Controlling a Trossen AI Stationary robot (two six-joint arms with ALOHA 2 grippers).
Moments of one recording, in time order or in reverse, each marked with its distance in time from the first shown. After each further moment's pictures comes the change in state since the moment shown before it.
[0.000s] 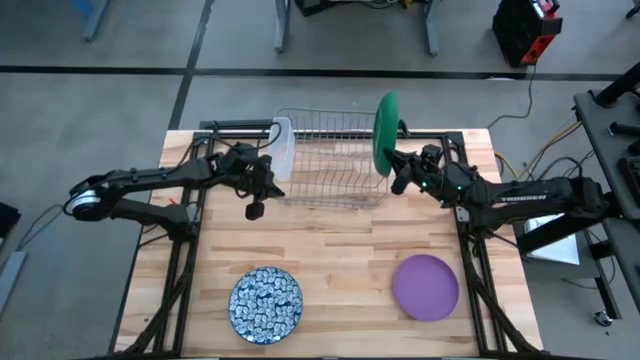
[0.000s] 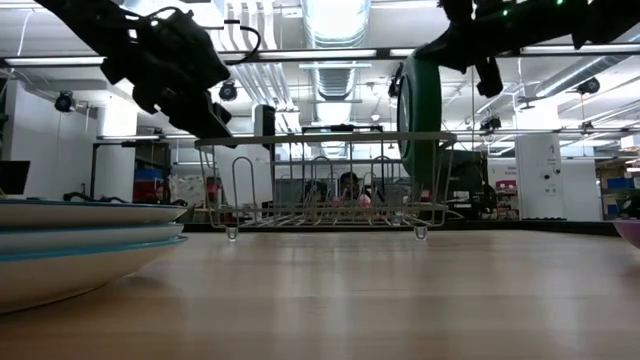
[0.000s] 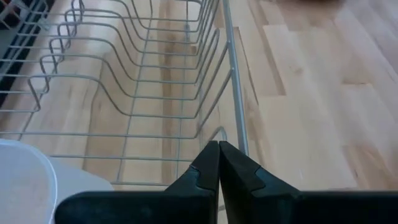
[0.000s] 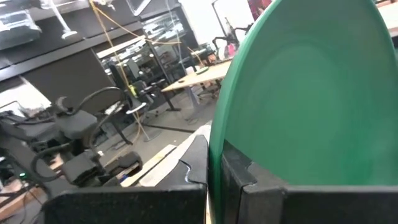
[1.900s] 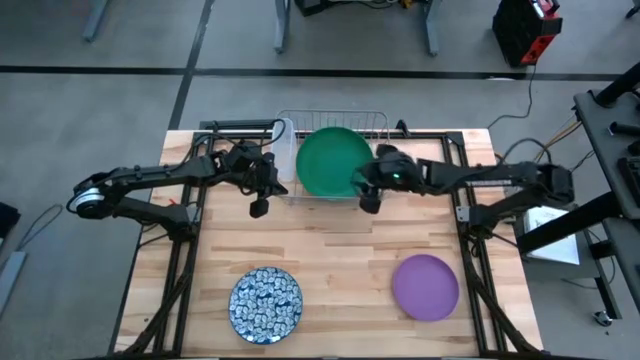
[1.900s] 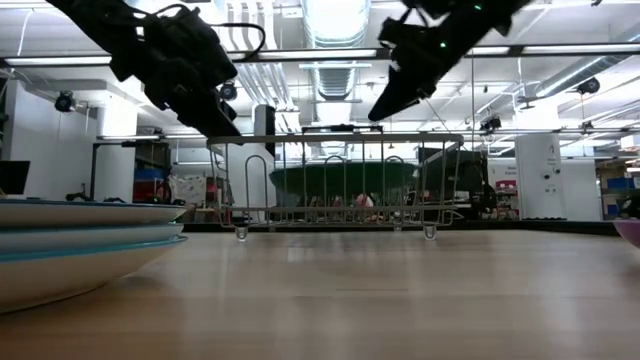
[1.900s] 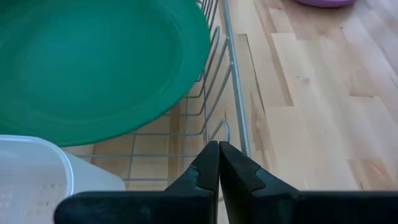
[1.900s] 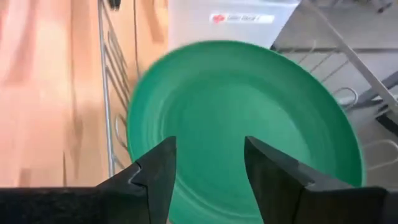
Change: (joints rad) left arm 0.000 0.019 0.047 0.004 -0.010 -0.030; right arm -0.062 0.443 0.471 -0.741 -0.359 -0.547
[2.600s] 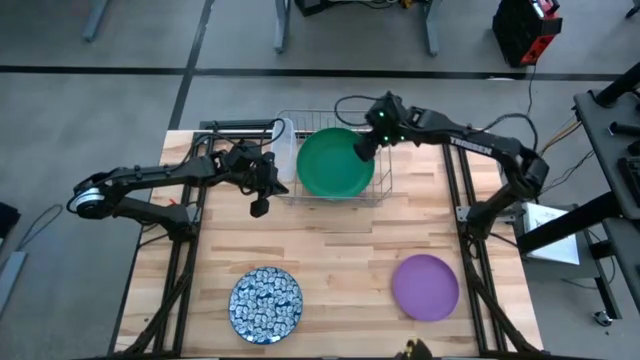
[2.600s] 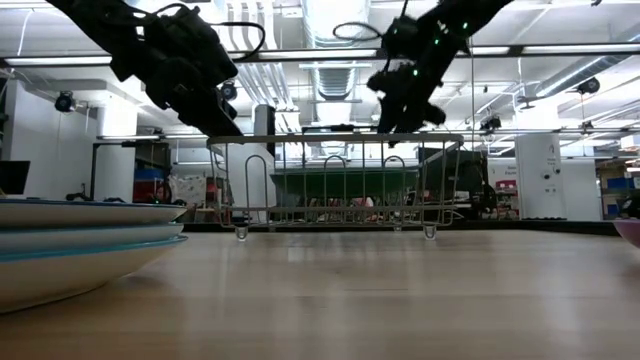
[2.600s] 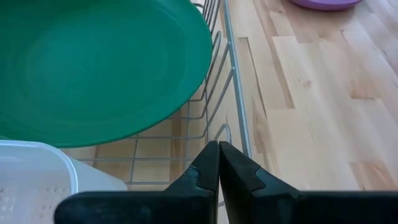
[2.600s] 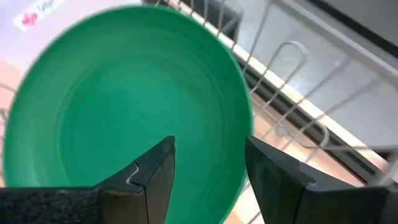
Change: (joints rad) left arm 0.000 0.000 0.000 0.011 0.000 0.000; right arm -0.400 0.219 0.365 -0.397 -0.185 0.319
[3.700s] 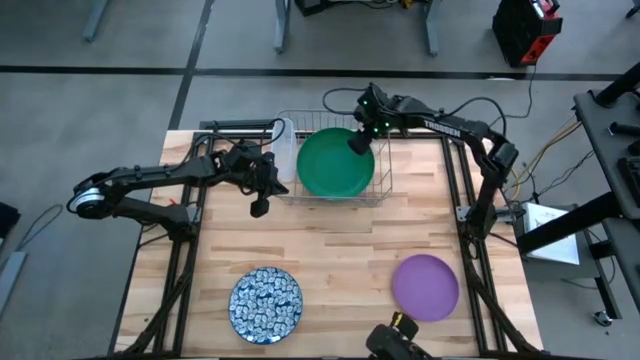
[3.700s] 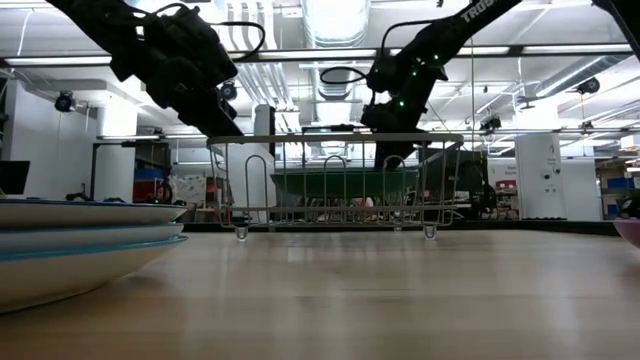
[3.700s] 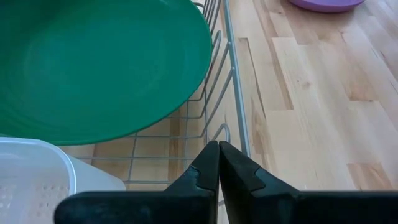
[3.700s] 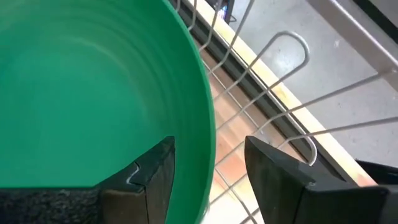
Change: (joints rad) left arm 0.000 -0.001 0.000 -0.001 0.002 -0.014; right arm -0.097 0.242 0.176 -0.104 -0.054 -0.176
